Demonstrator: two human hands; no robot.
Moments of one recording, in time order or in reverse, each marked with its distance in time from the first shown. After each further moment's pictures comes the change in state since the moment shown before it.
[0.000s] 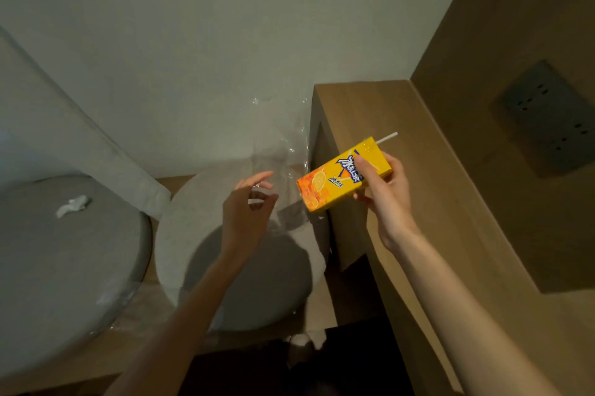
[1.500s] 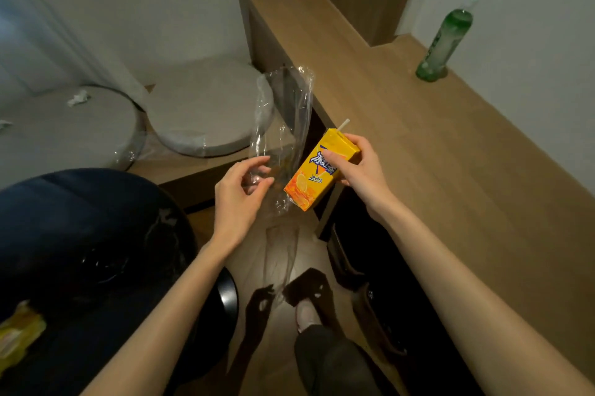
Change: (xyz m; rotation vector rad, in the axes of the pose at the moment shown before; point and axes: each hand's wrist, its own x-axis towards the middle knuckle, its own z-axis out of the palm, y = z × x) left_hand -0.596 0.116 -0.121 -0.049 -0.253 0.076; right_hand -0.570 0.143 -0.250 -0.184 -0.038 -0.064
